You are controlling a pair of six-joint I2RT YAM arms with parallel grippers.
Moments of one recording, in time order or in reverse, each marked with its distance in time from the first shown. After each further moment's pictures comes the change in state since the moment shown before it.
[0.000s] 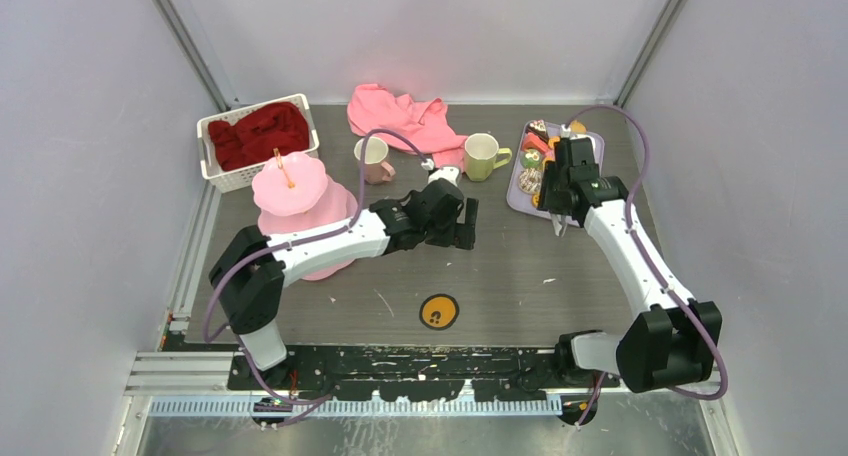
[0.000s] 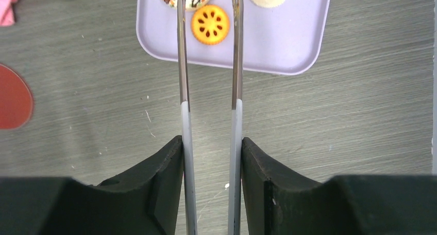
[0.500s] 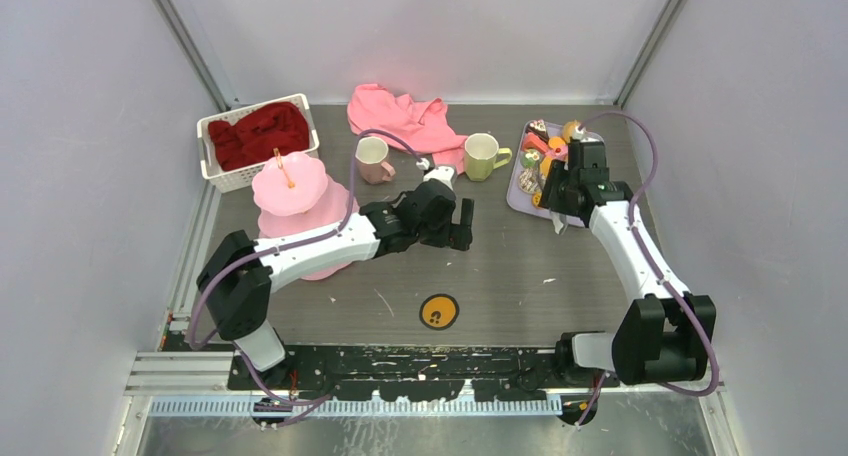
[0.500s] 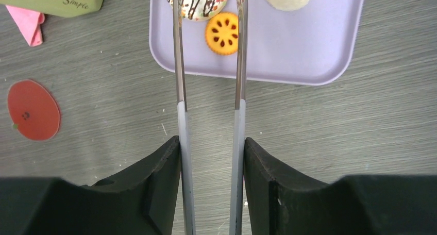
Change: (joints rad) left arm 0.000 -0.063 -0.059 0.047 0.010 0.026; right arm -0.102 0.007 -0.063 0.135 -0.146 0.036
